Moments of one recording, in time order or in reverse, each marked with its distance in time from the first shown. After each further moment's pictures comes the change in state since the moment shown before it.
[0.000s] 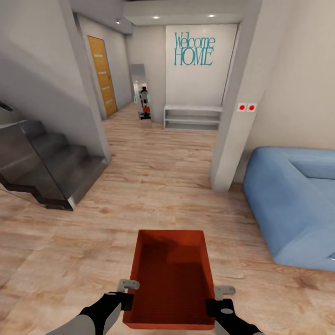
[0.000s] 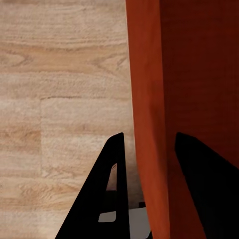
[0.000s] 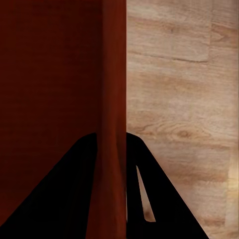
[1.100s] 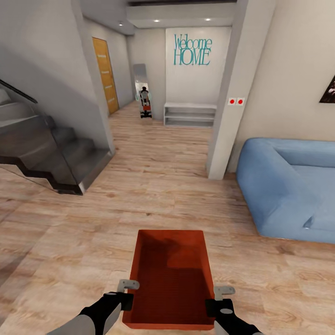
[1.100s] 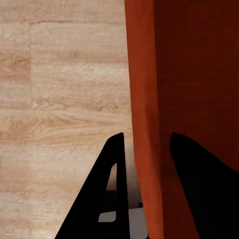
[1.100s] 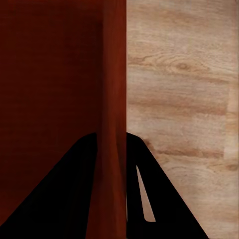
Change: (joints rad) left arm 0.000 0.000 0.001 0.000 0.003 0.000 0.000; right arm 0.000 0.004 -0.002 0.002 0.000 -0.002 -0.002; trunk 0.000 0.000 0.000
